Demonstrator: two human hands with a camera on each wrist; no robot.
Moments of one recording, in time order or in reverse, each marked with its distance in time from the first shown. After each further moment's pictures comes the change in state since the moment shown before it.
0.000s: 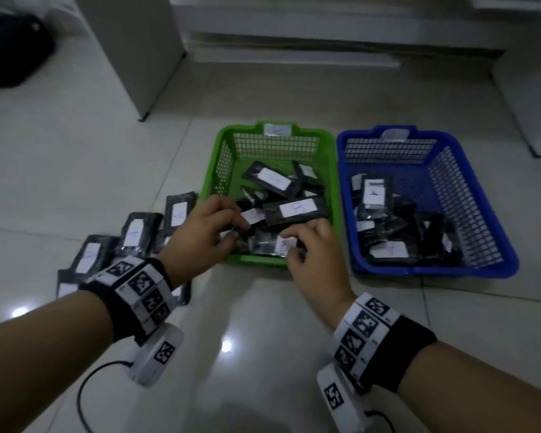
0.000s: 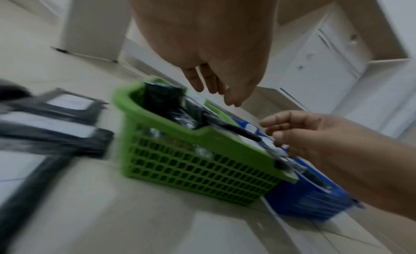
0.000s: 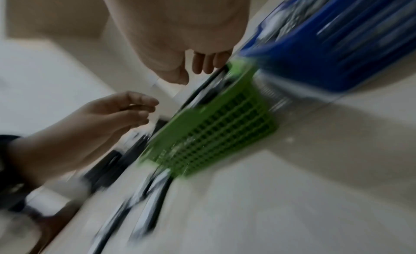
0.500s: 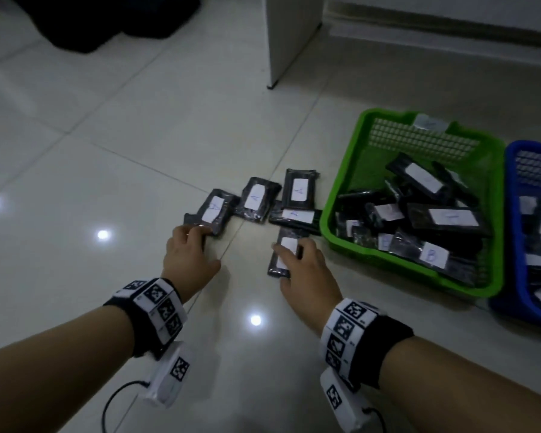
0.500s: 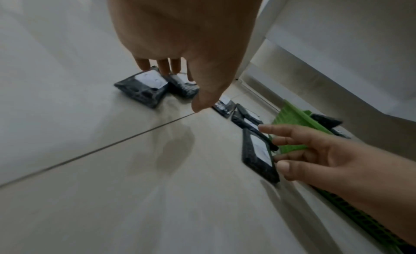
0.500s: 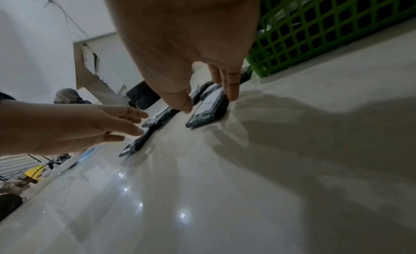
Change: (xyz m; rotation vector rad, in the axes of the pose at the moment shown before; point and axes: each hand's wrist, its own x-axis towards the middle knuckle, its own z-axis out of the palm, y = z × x) left_hand -0.197 -0.128 -0.050 0.238 0.113 -0.975; right_hand -0.028 -0.088 0.175 -0.270 -0.613 -0.167
